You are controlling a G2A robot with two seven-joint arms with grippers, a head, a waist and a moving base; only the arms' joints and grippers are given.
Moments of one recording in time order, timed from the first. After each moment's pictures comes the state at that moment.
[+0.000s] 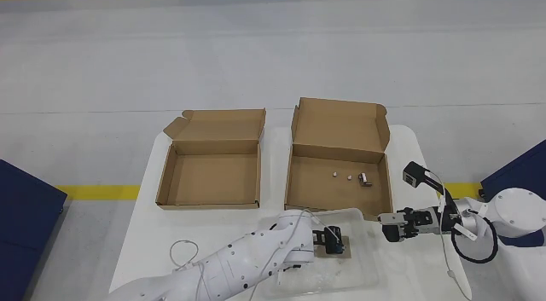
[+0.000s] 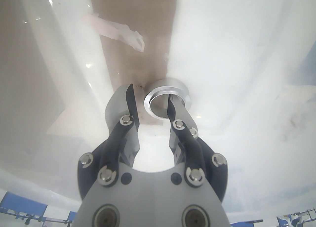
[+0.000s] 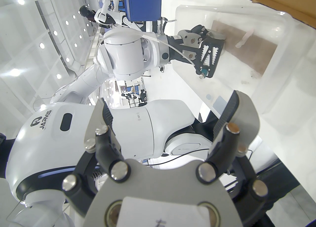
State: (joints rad) left arm 0.78 -1.50 -0.29 -1.30 1.11 -0.46 -1.32; right arm -1.50 -0.85 1.68 -1.69 0.33 0.01 1.54
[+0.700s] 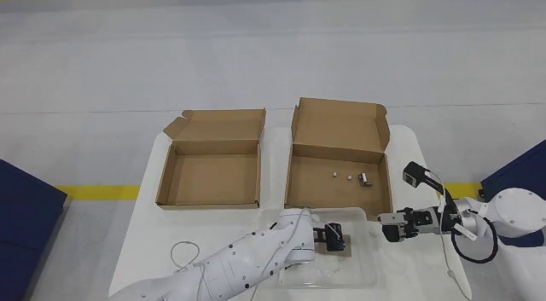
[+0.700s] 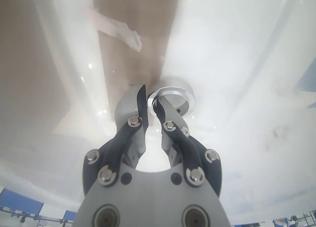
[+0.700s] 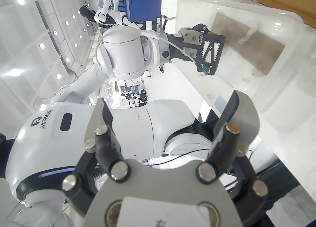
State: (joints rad) left arm 0.80 -1.51 -0.32 -1.31 1.14 -0.45 -1.32; right arm -1.50 -0.85 1.68 -1.69 0.33 0.01 1.54
